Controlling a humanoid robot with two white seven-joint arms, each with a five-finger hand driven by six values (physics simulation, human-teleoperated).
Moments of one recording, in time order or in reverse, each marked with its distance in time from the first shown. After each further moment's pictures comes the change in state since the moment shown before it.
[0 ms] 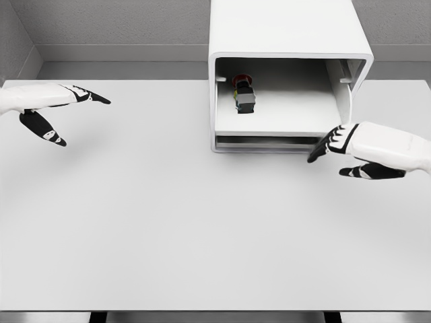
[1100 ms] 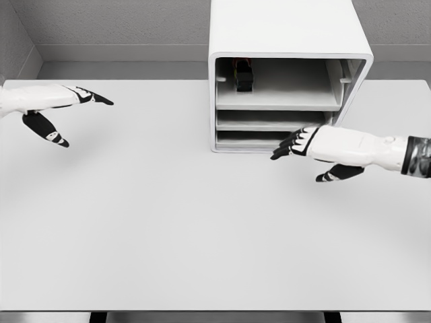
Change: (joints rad) left arm 0.006 -0.008 0.004 -0.012 0.000 0.000 0.000; right arm -0.229 0.095 0.274 0.120 0.085 0.000 0.000
